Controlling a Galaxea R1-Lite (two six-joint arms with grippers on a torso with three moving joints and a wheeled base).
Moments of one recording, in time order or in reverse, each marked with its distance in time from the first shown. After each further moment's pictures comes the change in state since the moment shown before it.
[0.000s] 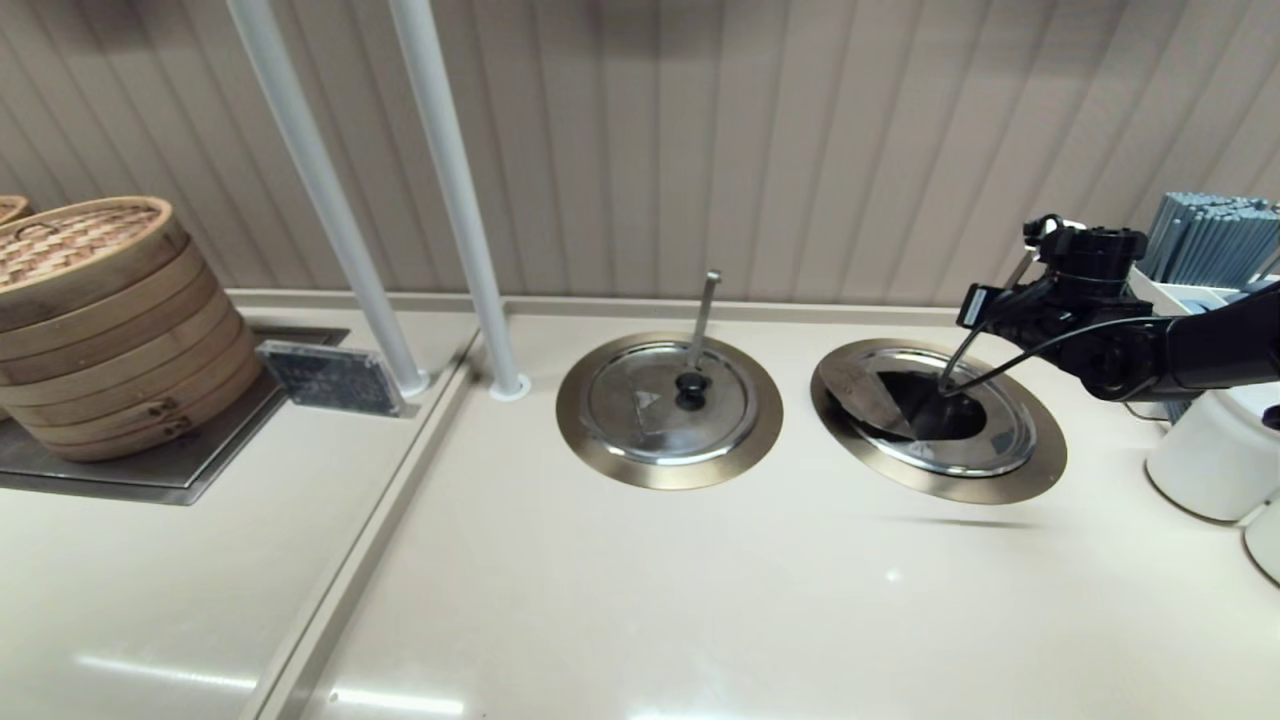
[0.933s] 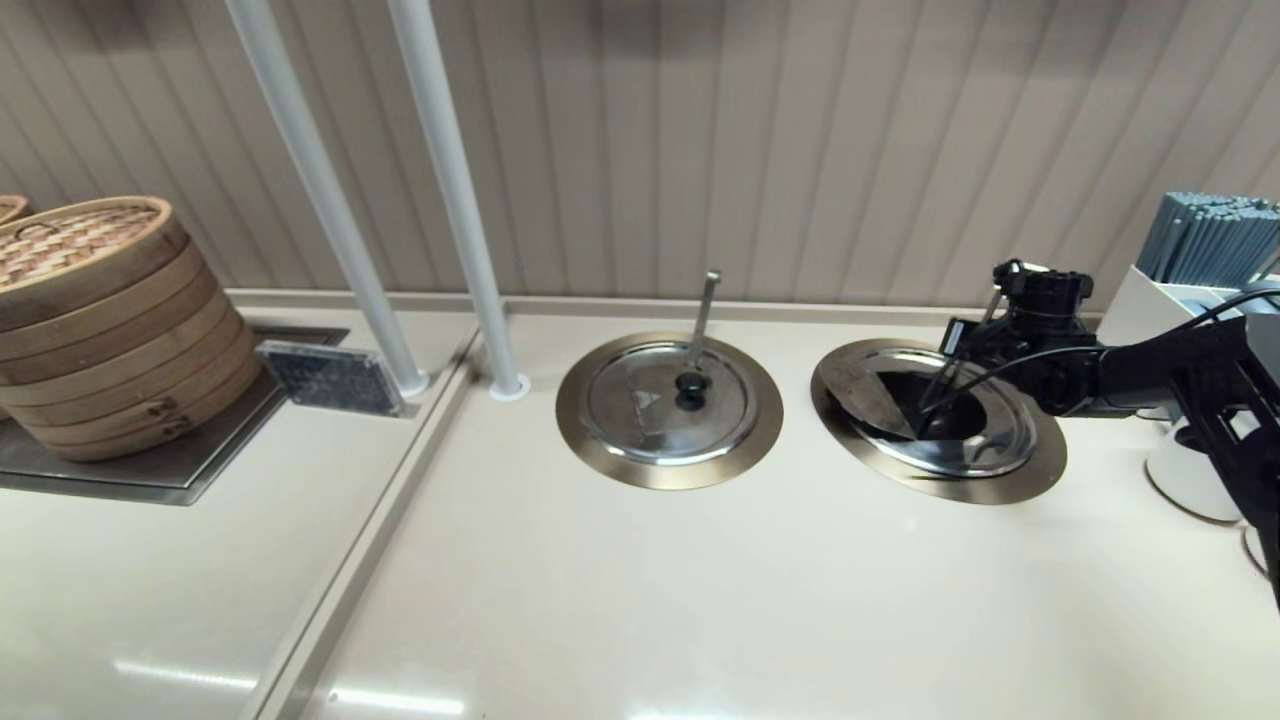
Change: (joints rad) left arm 0.000 0.000 0.000 0.000 0.000 0.000; right arm -0.029 0.227 -0.218 0.060 -0.025 0.005
